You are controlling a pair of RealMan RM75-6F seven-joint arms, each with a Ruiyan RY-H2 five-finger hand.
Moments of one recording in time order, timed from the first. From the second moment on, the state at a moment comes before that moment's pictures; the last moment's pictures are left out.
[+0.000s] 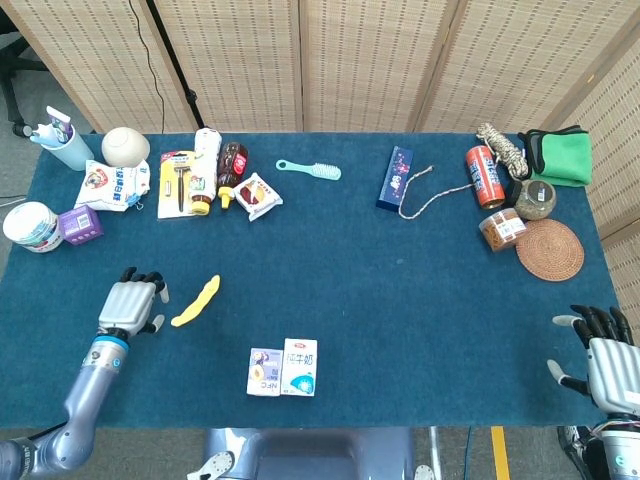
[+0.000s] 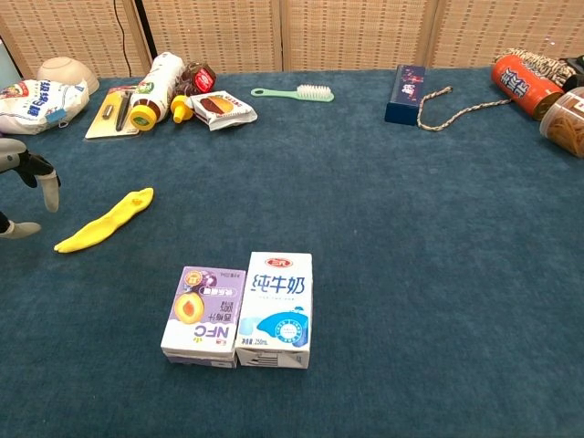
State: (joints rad) left arm -0.52 -1.36 -0.14 -1.71 0.82 1.05 0.63; right arm 0.04 -1.08 0.07 -1.74 -1.38 1.45 -0.05
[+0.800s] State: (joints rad) left arm -0.61 -1.49 -0.13 -1.69 0.66 1.12 0.73; right arm 0.02 -1.07 0.07 -1.74 -1.38 1.46 -0.03
